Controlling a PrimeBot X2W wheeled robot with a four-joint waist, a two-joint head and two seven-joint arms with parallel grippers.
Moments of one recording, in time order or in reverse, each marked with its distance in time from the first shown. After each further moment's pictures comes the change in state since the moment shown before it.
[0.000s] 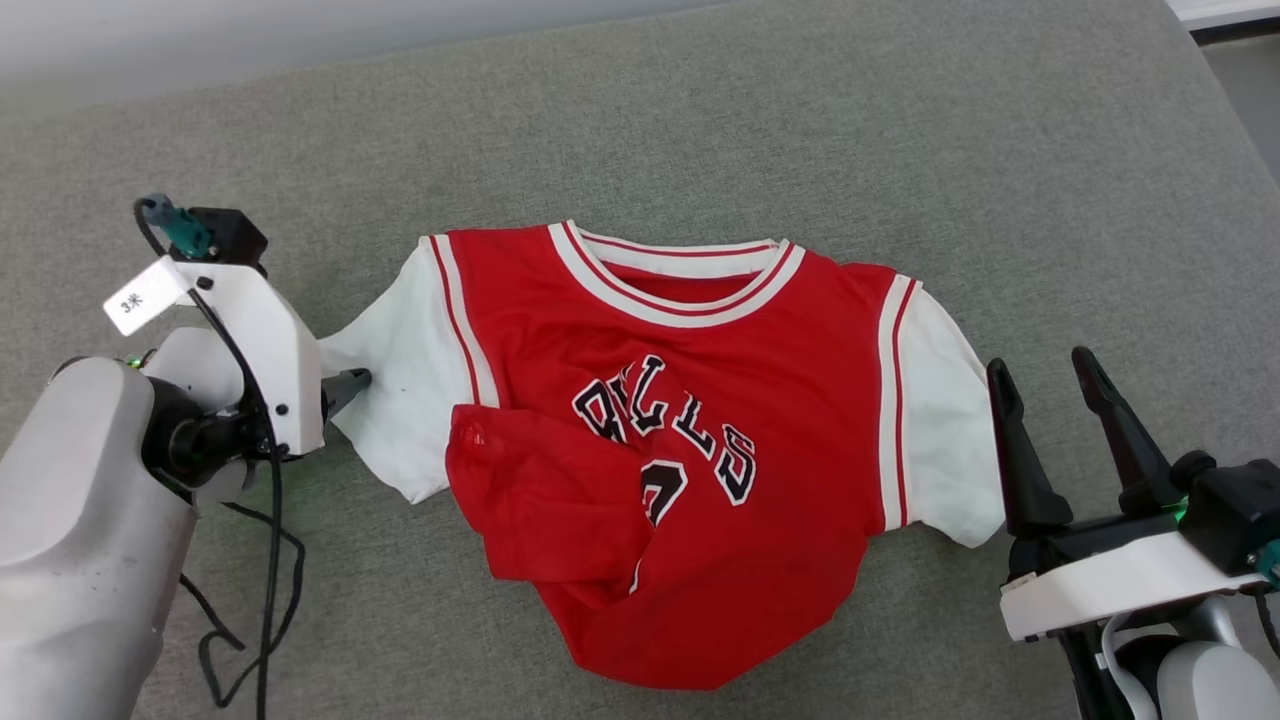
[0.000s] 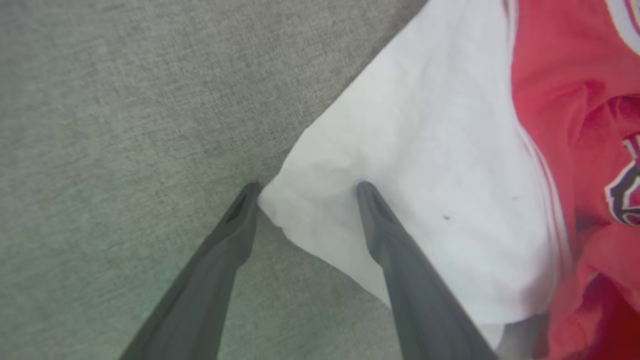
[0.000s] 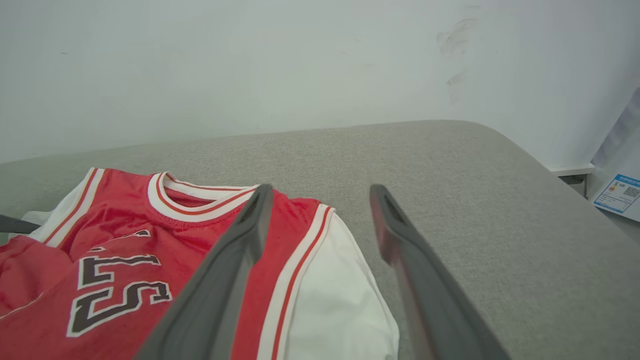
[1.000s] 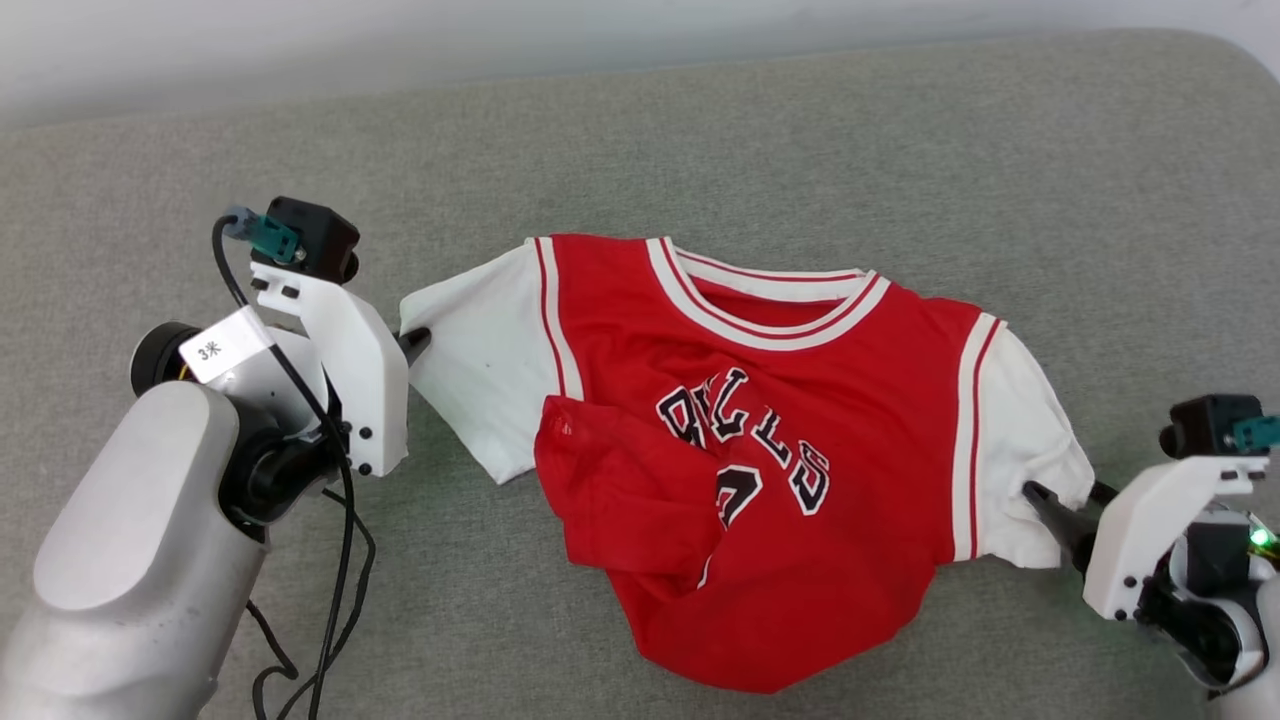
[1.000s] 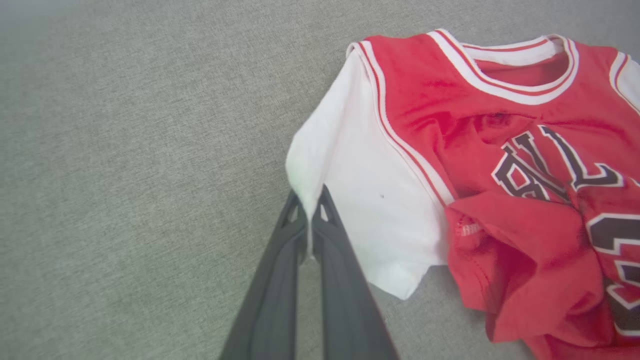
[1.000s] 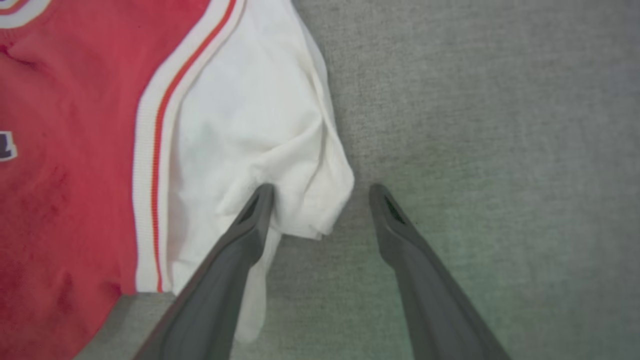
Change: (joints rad) left arm 0.074 -0.022 -0.039 -0.256 0.035 0.012 -0.194; right arm -0.172 -0.222 -0.026 0.415 0.270 0.000 0.626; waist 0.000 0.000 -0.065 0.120
